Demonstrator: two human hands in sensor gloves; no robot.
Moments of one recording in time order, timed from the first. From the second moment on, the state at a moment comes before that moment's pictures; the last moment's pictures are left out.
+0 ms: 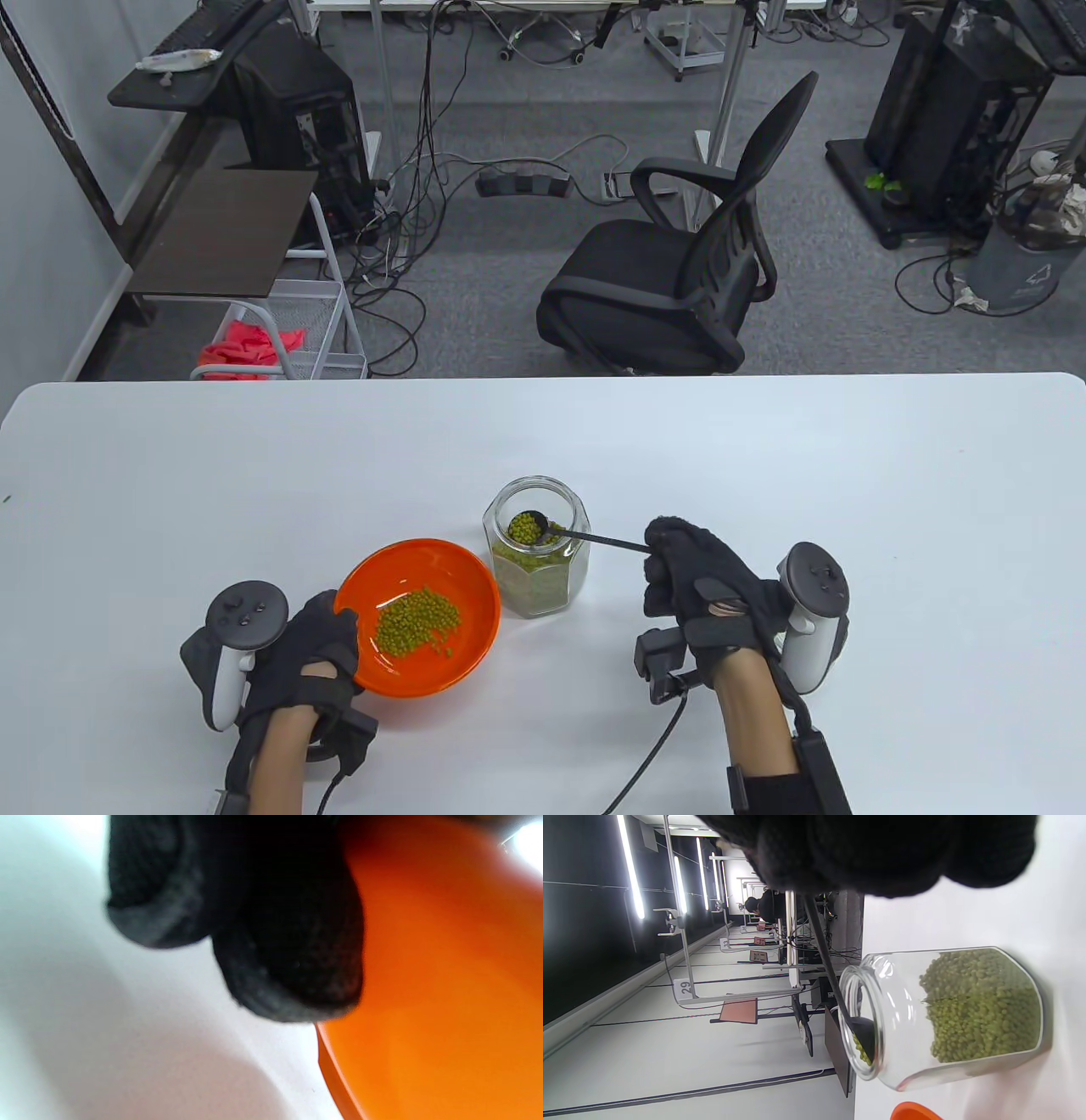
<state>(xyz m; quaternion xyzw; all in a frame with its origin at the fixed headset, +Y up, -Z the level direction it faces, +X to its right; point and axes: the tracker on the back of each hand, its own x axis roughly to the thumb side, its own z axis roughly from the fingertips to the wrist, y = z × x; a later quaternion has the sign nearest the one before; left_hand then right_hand) -0.288 -0.724 -0.305 -0.08 0.15 0.41 0.90 0.169 -0.670 -0.320 -0.11 0.03 0.67 0.73</state>
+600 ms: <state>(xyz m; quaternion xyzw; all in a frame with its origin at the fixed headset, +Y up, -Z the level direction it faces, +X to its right) -0.289 -0.725 -0.303 -0.08 0.15 0.41 0.89 0.120 -0.682 -0.313 0.03 0.13 0.72 0.68</state>
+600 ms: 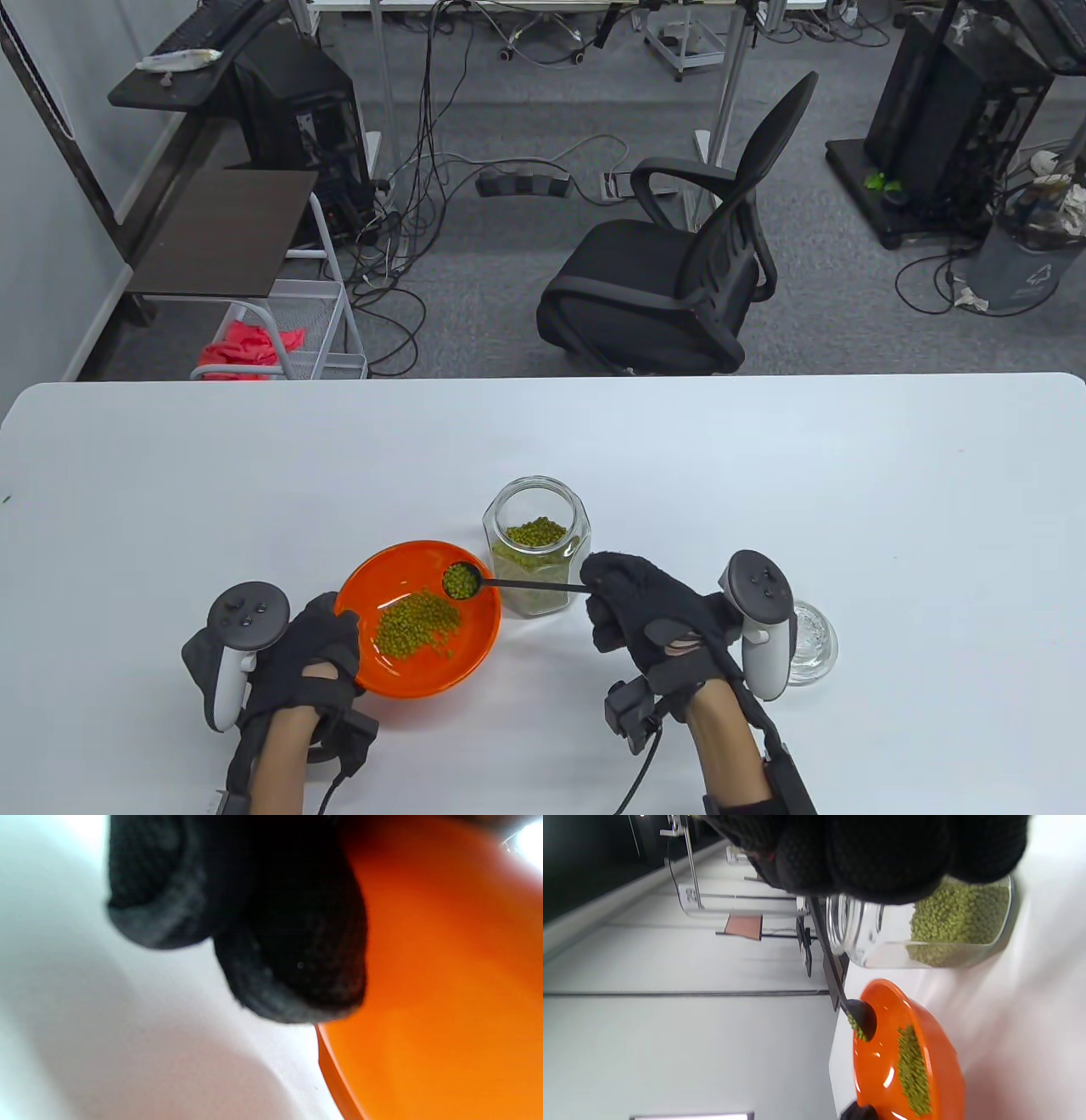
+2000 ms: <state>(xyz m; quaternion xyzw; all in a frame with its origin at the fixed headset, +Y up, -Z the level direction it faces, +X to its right) -0.287 -0.731 -0.308 -0.09 0.15 0.41 0.89 0.088 -0.639 -0.266 0.11 -0.03 0.84 0.52</state>
